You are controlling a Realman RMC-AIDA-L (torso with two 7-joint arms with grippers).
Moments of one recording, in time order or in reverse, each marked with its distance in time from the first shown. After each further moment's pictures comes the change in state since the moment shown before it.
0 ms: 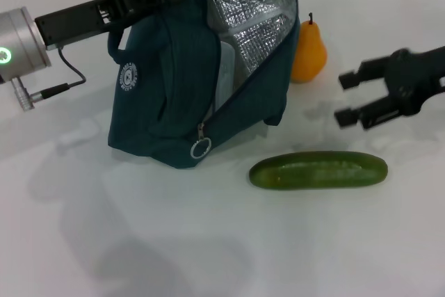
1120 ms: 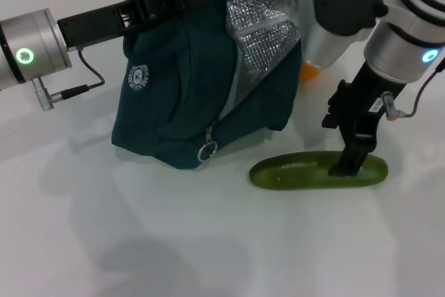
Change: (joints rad) left arm -0.042 -0.004 0.011 -0.062 0.010 -0.014 0.041; right arm 0.293 0.301 0.001 -0.362 -0.988 -0.196 0.401
